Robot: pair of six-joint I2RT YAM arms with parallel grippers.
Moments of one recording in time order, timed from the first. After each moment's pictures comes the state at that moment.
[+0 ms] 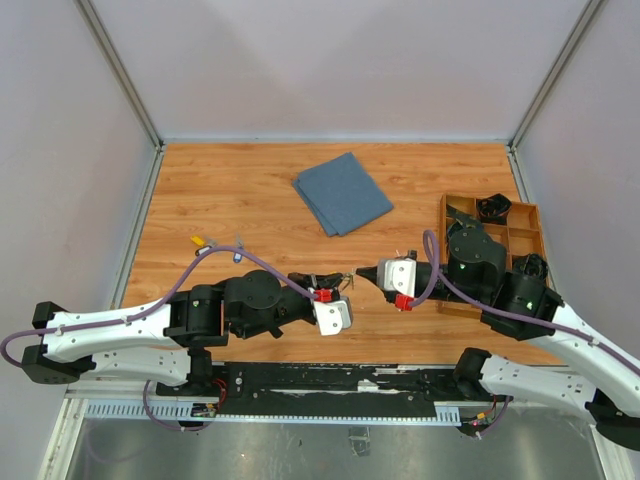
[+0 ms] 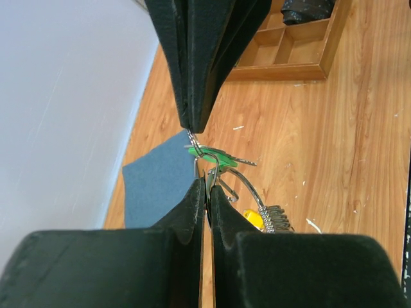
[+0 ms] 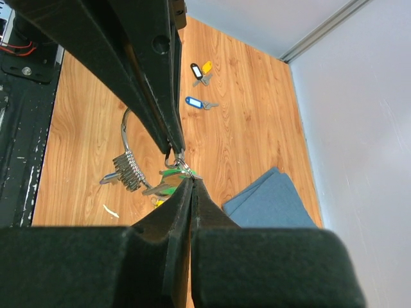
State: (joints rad) left arm -1.43 0.96 1.01 -0.29 -0.35 0.60; right arm 1.00 0.80 1.07 -0.51 -0.33 -0.69
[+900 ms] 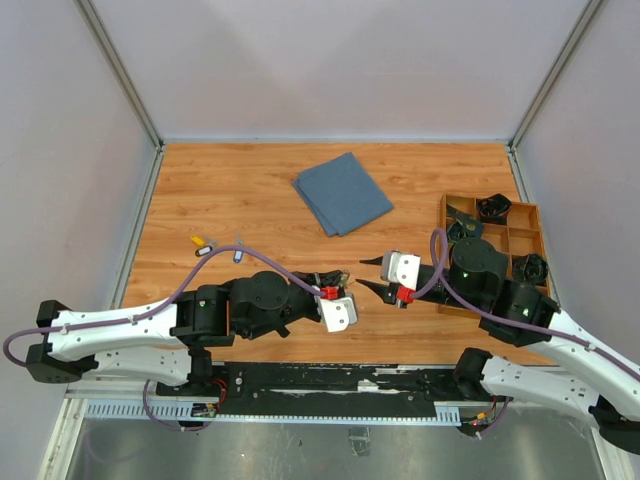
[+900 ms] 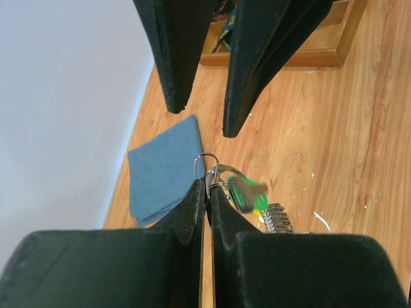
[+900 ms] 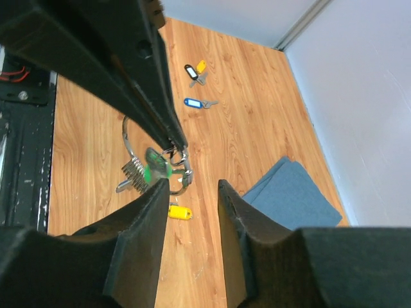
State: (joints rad) left arm -1.43 0.98 1.01 -0.29 -0.41 0.59; right arm 1.01 0.74 0.98 -0.44 -0.29 -0.57
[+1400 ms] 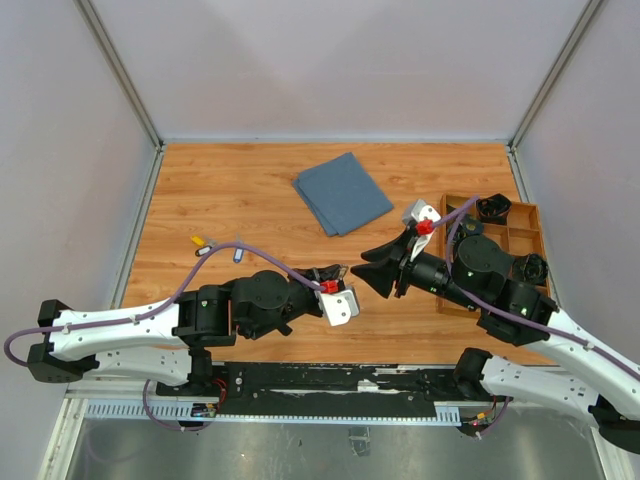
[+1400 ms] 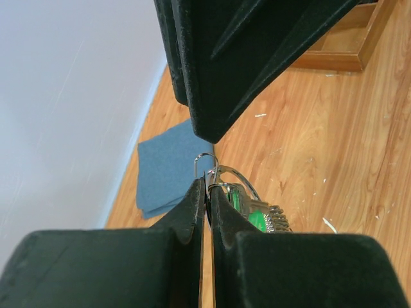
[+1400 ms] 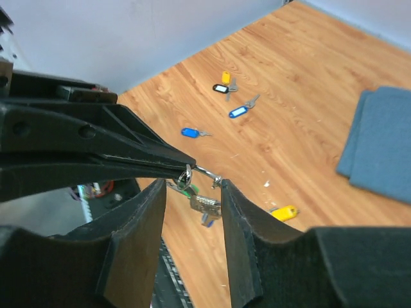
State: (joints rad) left arm -1.43 0.99 1.01 -0.26 -0.48 0.57; right arm 1.01 0.75 0.97 -0.32 -0.08 0.15
